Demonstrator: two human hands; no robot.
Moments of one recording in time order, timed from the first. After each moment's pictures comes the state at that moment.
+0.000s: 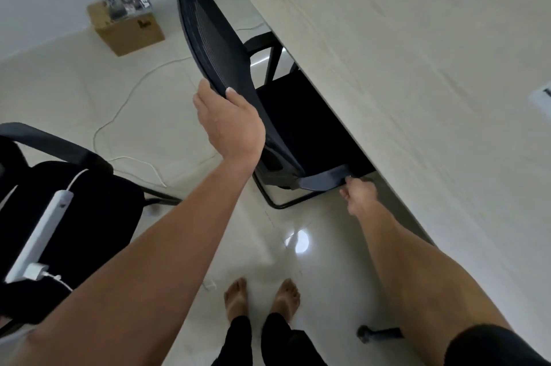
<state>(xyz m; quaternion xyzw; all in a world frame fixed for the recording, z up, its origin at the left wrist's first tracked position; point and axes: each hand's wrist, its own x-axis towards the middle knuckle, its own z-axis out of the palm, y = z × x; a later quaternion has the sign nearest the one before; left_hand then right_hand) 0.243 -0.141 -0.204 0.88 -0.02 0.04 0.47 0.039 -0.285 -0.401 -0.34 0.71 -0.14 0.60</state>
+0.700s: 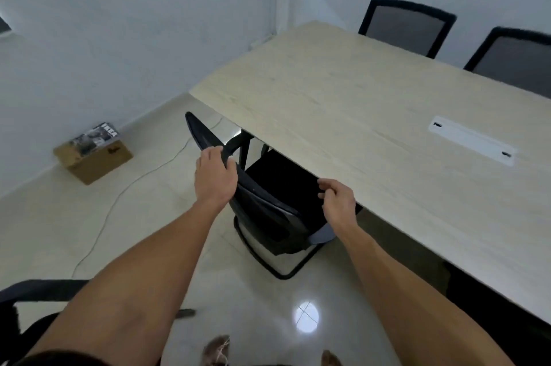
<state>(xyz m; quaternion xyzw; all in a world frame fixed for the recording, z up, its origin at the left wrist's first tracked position) 0.383 -0.097 -0.152 0.87 -0.37 -0.08 0.33 0.128 -0.191 -0.188 -0.58 0.59 -0.27 0.49</state>
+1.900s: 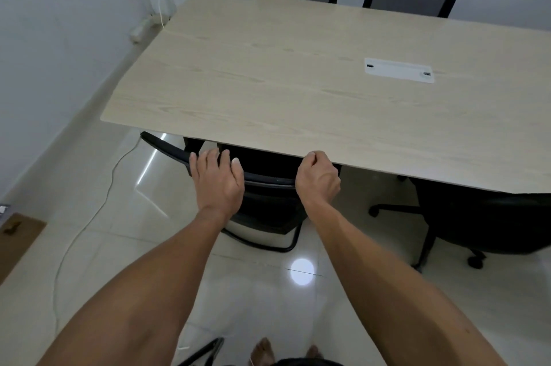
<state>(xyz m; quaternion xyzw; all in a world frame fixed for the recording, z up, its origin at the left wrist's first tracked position) 0.454 -0.167 -0.207 0.74 -0.64 0.02 0.22 0.259 -0.174 -0.168 -0.42 0.82 -0.32 0.22</state>
